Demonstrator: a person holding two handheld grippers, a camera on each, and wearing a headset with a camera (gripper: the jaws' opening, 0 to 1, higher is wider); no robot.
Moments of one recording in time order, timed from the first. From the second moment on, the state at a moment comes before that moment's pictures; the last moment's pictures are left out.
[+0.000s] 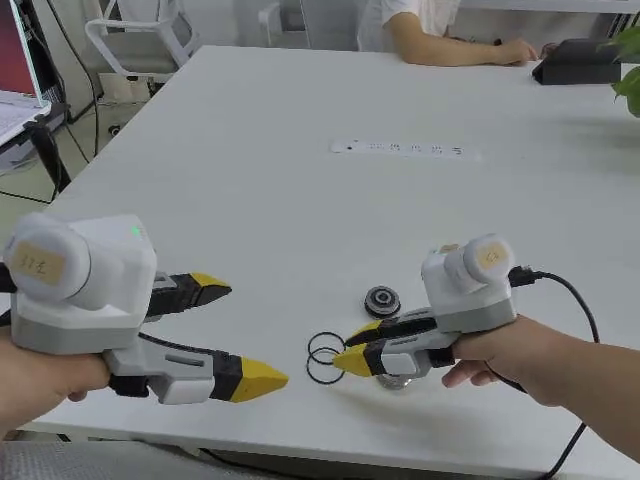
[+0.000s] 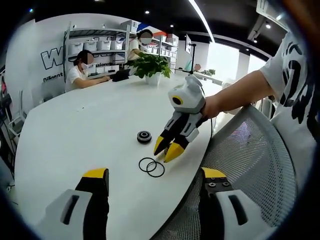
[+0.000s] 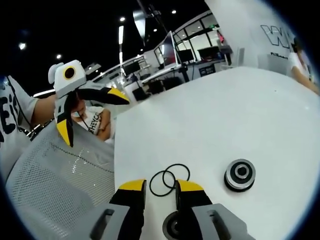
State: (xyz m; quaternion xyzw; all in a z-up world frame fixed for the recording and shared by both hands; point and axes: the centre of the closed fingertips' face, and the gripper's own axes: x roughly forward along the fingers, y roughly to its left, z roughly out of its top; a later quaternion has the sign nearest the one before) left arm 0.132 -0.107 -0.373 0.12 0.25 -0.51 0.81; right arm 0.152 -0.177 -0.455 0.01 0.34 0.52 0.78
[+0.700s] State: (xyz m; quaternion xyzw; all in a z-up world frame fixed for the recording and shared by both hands) left arm 0.152 -0.118 -0.369 0.13 0.25 -0.52 0.81; right arm 0.169 -0.213 -0.430 0.03 0.30 0.49 0.82
